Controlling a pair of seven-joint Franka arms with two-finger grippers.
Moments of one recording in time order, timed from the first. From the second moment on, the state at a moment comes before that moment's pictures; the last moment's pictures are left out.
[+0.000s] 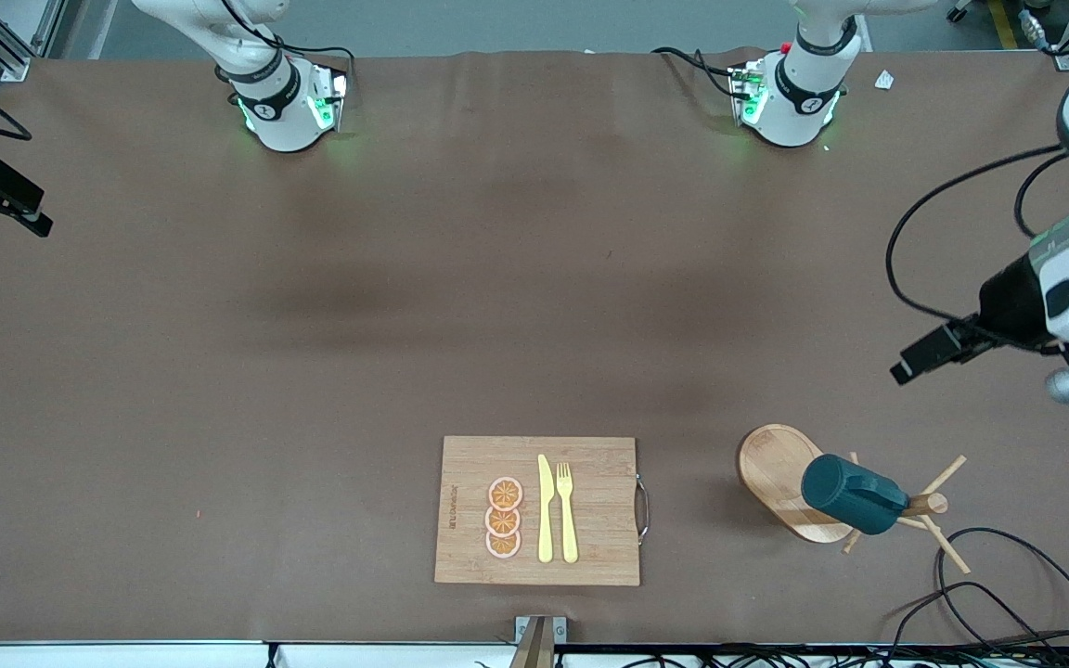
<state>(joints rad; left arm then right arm) -0.05 0.24 -0.05 -1.47 -0.19 1.94 -0.45 -0.08 -0.11 0.02 -1.62 -0.01 1.60 -0.04</state>
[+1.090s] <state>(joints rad) -0.06 0.45 -0.06 -1.49 -0.23 2.34 -1.04 -0.08 -0.11 0.02 -1.62 -0.01 1.60 -0.04</state>
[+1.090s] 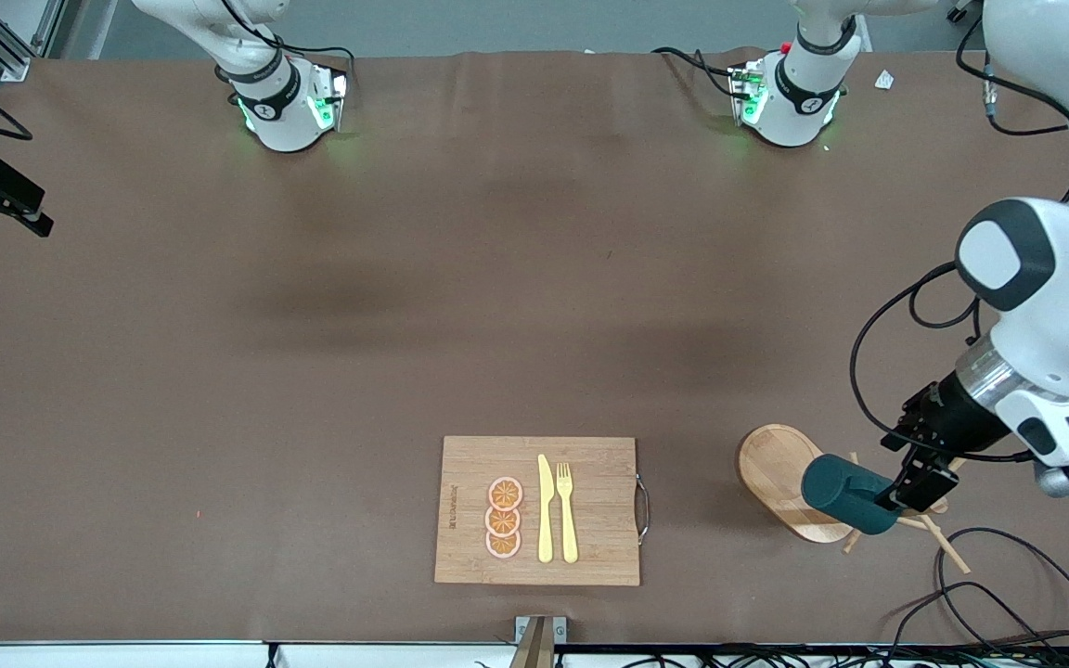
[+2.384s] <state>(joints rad) -0.05 0.58 -0.06 -1.46 -0.35 2.35 -1.06 -0.08 -0.11 0.02 -1.62 -0.01 1.60 -0.04</state>
